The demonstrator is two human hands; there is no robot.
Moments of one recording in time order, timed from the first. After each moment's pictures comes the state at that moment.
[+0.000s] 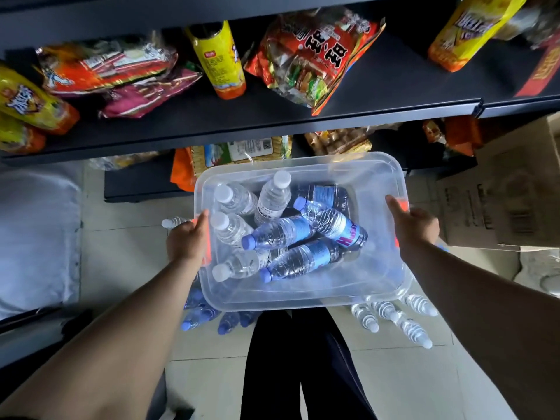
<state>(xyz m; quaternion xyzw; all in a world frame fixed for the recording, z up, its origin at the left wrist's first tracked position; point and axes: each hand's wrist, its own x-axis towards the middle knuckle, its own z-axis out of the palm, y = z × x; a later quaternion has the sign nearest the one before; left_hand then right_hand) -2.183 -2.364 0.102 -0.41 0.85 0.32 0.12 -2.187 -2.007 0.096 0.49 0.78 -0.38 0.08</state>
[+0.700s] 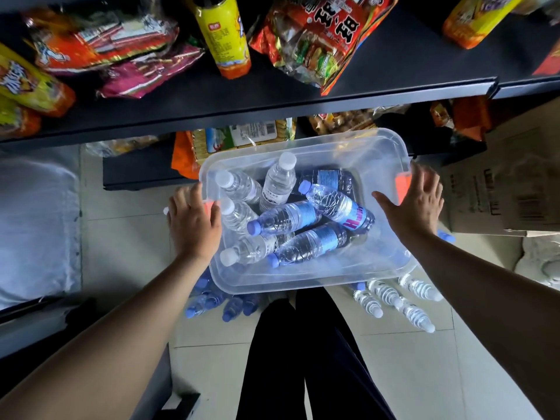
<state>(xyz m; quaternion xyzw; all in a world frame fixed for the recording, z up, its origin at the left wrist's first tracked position) -2.171 -2.376 0.093 -0.11 0.99 0.11 0.02 -2.179 -2.015 0.080 0.20 0.96 -0.19 0.05</state>
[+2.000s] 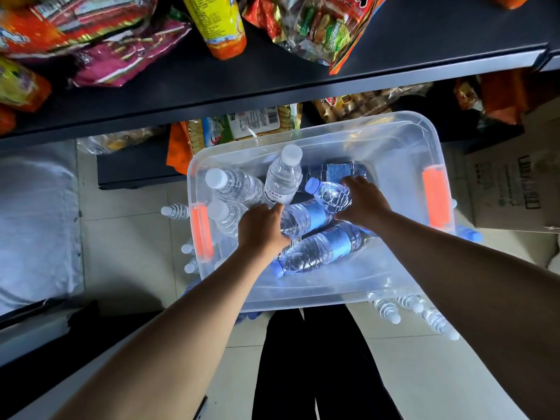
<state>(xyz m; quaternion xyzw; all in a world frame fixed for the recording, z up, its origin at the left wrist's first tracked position) -2.188 -2.285 0.037 0.05 0.95 0.05 0.30 -2.218 -2.075 -0.006 0.04 0.92 -0.21 0.32</state>
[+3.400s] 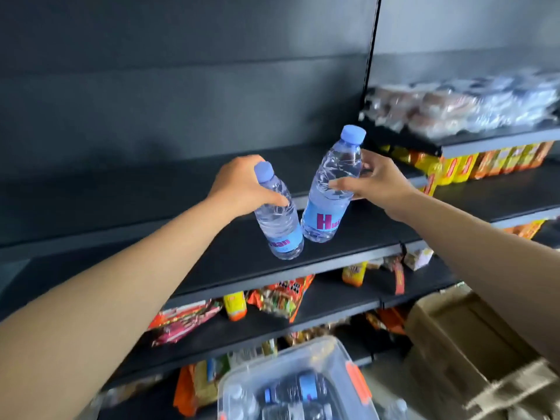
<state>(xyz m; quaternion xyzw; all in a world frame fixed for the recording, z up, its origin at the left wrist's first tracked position) -2.290 -2.268 0.644 0.16 0.92 0.36 -0.08 -2.249 -2.037 0.629 -0.01 0.82 -0.55 -0.15</state>
